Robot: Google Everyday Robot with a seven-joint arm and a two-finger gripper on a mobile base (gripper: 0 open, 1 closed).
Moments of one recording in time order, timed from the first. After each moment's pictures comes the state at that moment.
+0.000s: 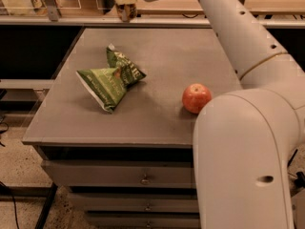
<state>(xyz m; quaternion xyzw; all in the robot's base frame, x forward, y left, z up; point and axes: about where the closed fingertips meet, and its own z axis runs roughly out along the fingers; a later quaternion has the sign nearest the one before) 0.846 0.066 1.009 -0.43 0.70 0.17 0.54</state>
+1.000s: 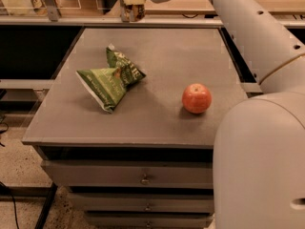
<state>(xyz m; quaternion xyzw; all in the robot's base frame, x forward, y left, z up) 0.833 0.036 1.012 -0.41 0.71 0.15 0.55</state>
